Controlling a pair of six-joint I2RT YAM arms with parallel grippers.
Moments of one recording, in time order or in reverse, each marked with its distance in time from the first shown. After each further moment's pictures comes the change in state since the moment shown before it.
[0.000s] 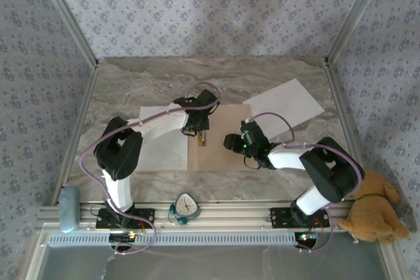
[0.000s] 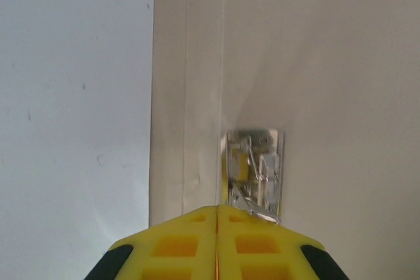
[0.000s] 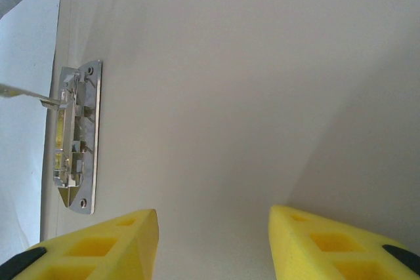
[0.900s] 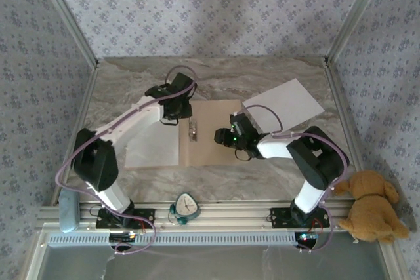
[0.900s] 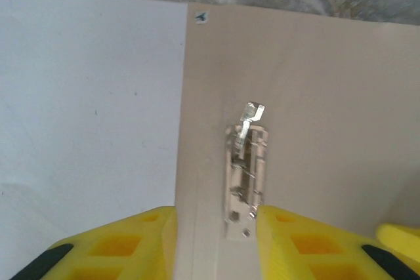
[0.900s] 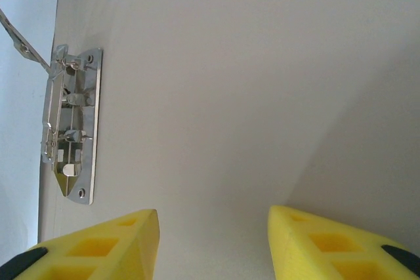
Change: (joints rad) left arm 0.133 -0.248 -0.011 -0.100 0.045 0.064; right arm 0.029 0.168 0.209 -0.061 -0.042 -0.034
